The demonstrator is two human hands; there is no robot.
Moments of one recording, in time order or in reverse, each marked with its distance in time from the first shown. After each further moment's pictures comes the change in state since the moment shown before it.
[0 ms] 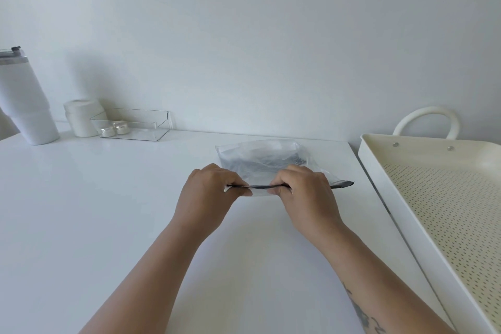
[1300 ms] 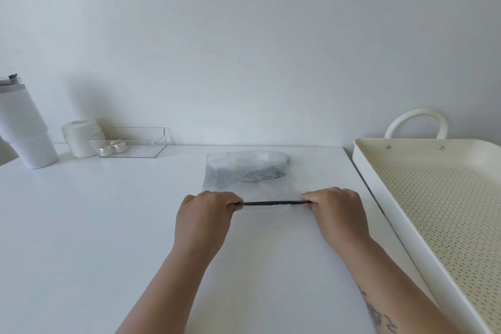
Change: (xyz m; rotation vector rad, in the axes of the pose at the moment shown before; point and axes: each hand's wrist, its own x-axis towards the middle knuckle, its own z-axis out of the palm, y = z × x) left_hand -0.008 0.003 0.008 0.304 0.014 -0.069; right_hand -0.016 0.050 -0.014 -0.311 -0.047 0.205
